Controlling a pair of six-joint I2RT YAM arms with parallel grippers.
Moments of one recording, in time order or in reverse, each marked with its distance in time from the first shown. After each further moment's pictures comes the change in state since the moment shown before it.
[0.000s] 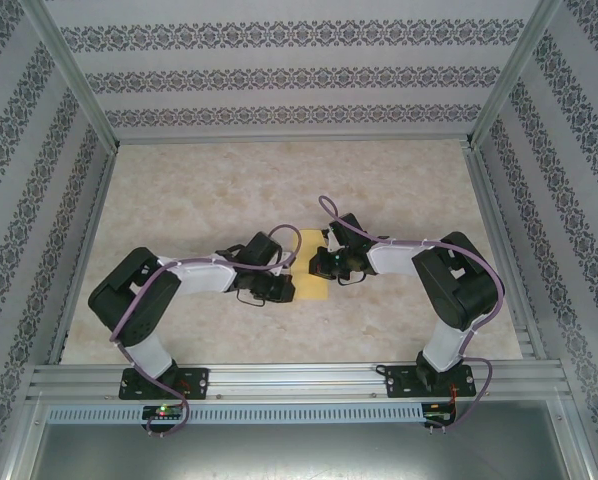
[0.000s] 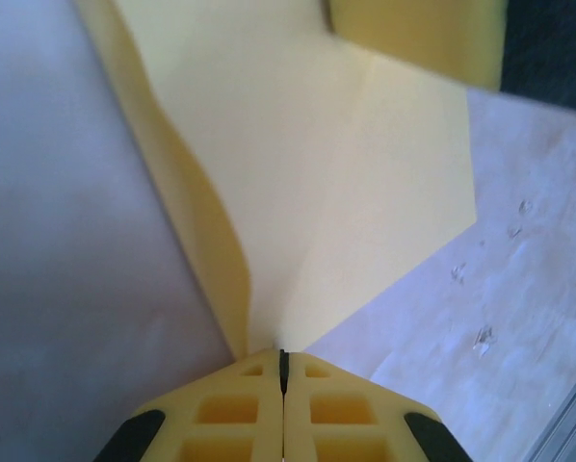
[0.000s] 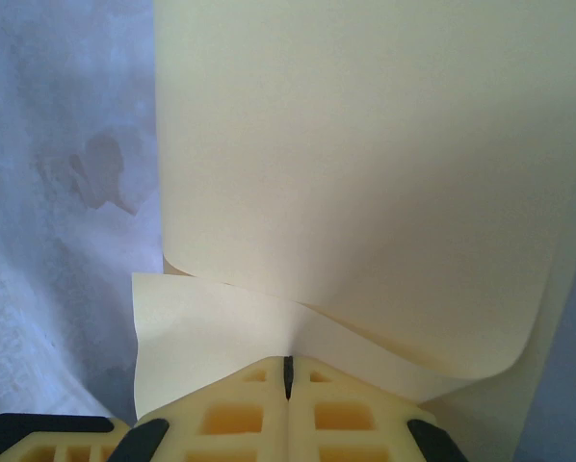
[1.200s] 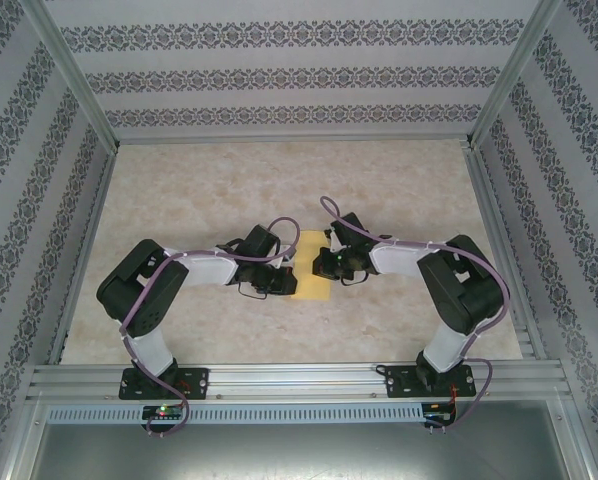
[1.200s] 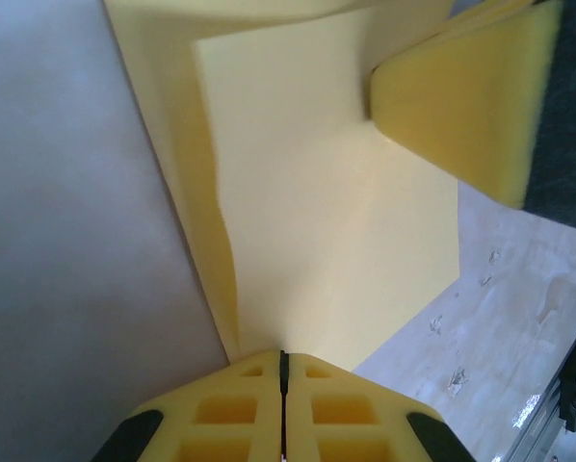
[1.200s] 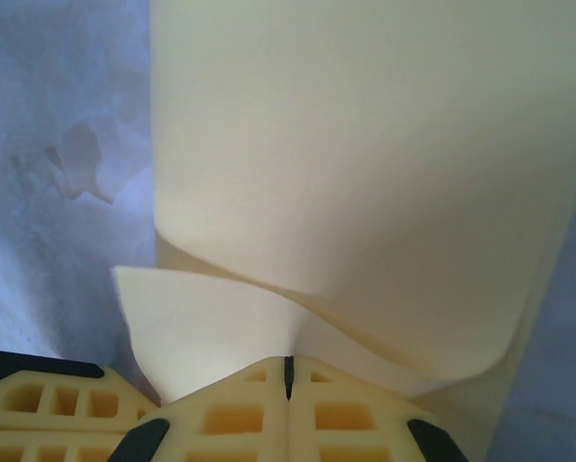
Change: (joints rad) left arm 0.050 0.080 0.048 0.061 0.079 -0.010; right arm 0.000 -0.046 0.004 -0.074 0.045 -0.027
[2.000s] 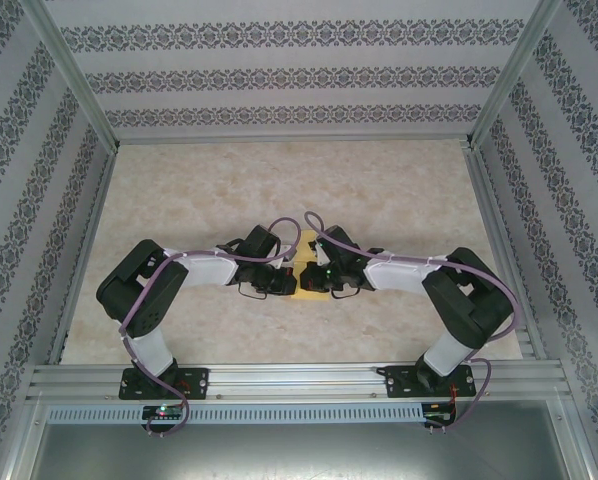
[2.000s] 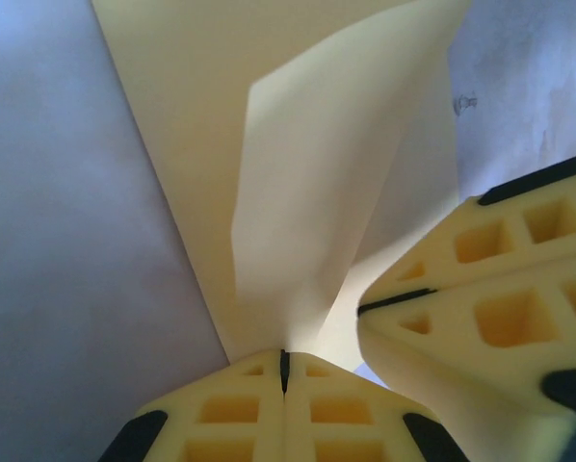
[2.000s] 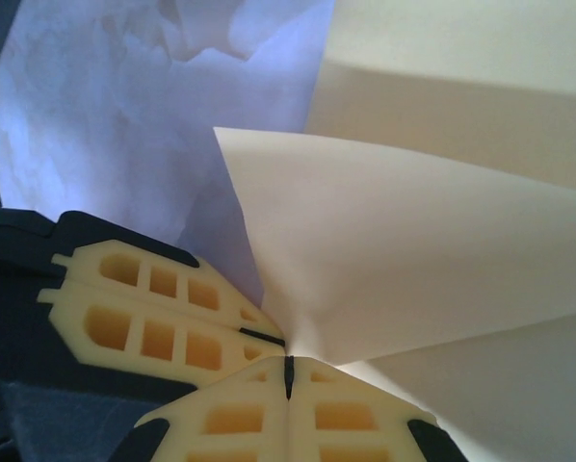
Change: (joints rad) left arm -0.001 -0.003 0.000 -0.005 -0.012 0.027; right arm 0.156 -0.068 -0.060 0.058 0.023 0.014
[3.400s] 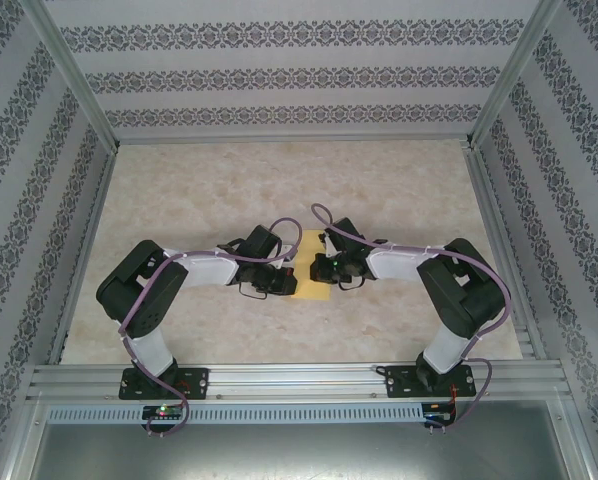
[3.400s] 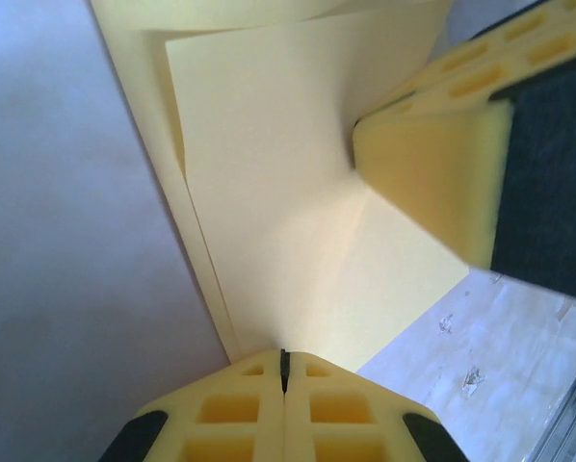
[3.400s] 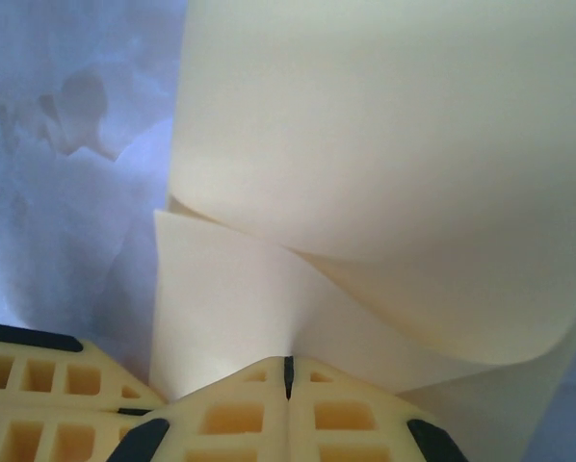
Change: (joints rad) left arm -0.007 -0.002 0.006 -0.013 -0.022 0.016; right arm -0.109 0.058 0.041 -0.049 0.038 -0.075
